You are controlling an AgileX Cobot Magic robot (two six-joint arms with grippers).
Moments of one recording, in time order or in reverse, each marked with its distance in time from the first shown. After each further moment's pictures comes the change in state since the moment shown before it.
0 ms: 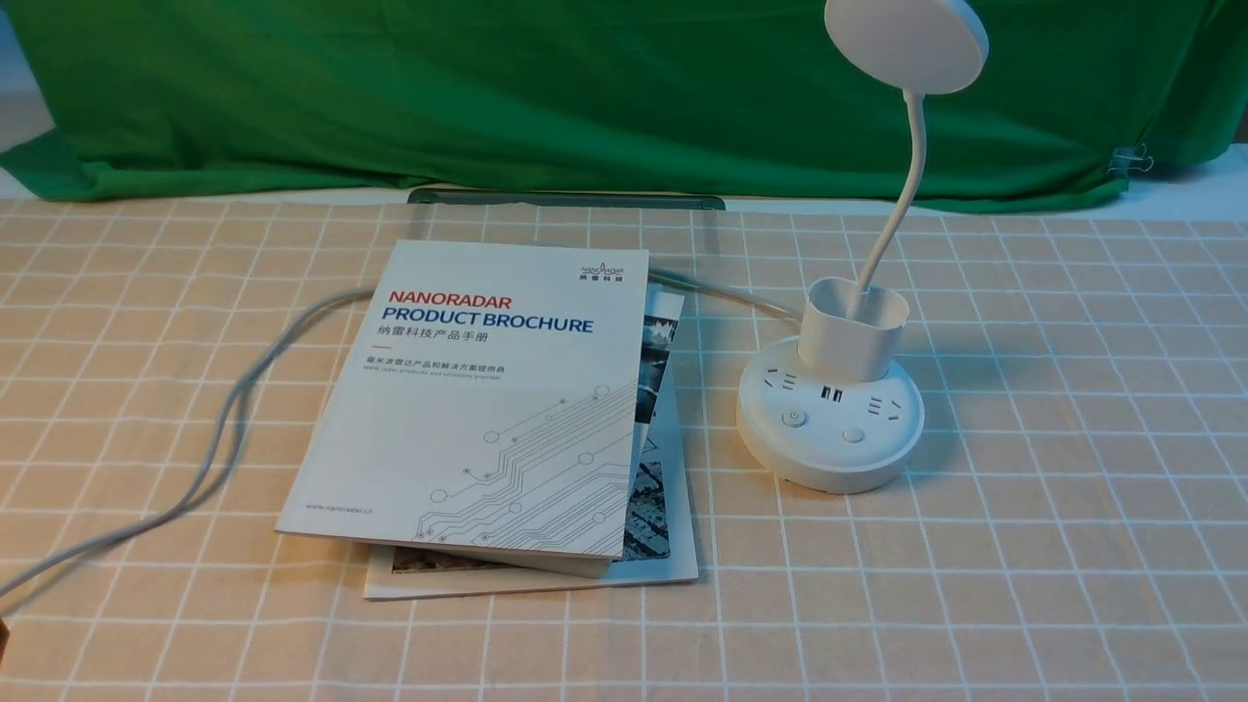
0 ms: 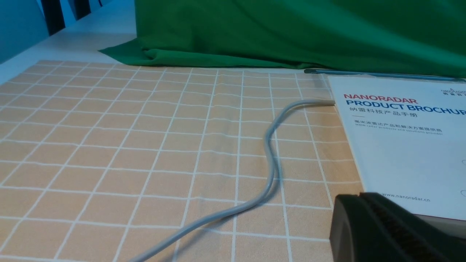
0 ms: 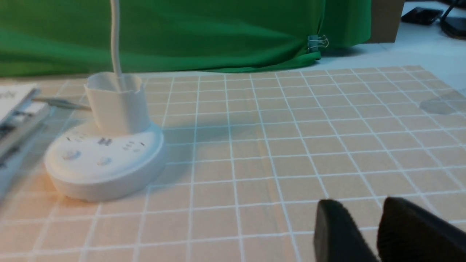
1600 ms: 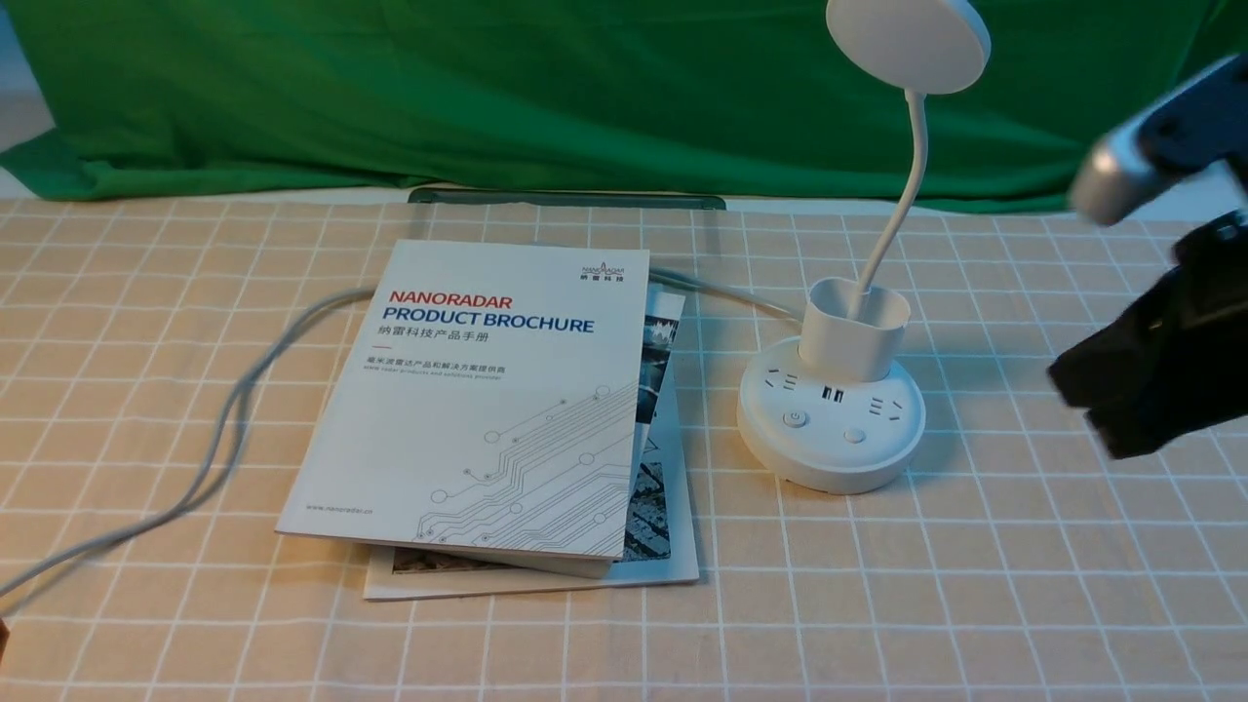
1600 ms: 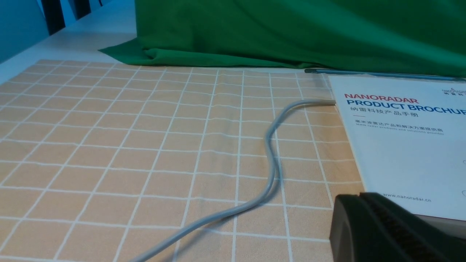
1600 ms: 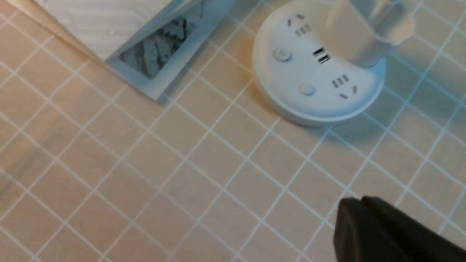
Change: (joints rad) right arm 0.349 1.280 -1.113 0.283 0.694 -0.653; left arm 0.000 0.000 0.000 0.000 0.000 0.000
